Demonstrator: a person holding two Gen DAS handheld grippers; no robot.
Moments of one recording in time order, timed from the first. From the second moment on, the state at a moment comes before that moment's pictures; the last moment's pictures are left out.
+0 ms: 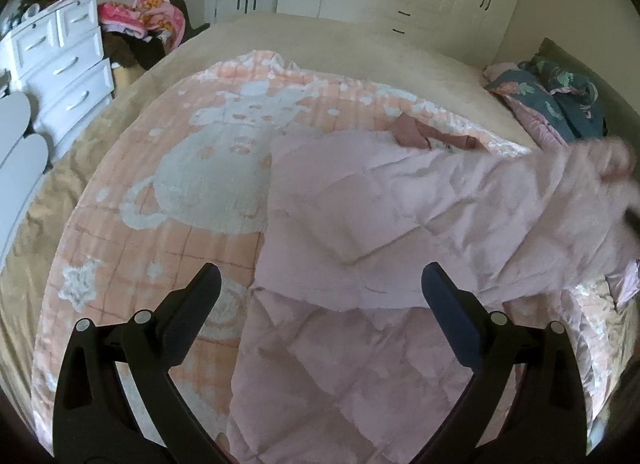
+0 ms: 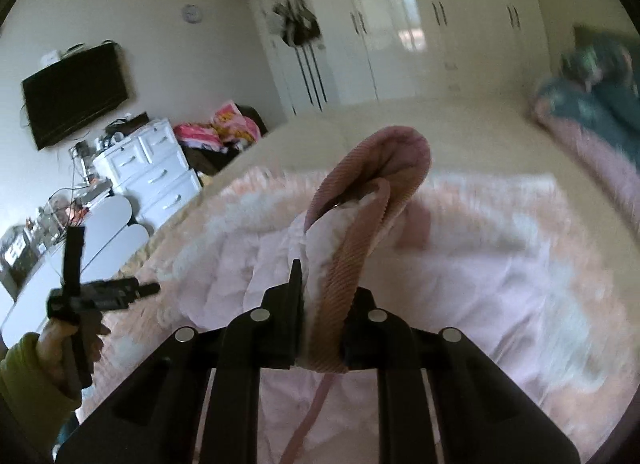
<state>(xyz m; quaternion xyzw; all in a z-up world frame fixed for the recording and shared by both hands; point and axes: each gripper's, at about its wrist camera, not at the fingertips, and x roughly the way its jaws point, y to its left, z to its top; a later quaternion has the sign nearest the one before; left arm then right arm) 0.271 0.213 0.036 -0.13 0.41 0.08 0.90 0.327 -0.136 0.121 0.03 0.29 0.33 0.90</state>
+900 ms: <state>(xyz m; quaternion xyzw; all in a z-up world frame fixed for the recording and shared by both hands) 0.349 0.159 0.008 -0.10 0.45 0.03 0.89 0.384 -0.164 0.039 0.02 0.38 0.24 0.89</state>
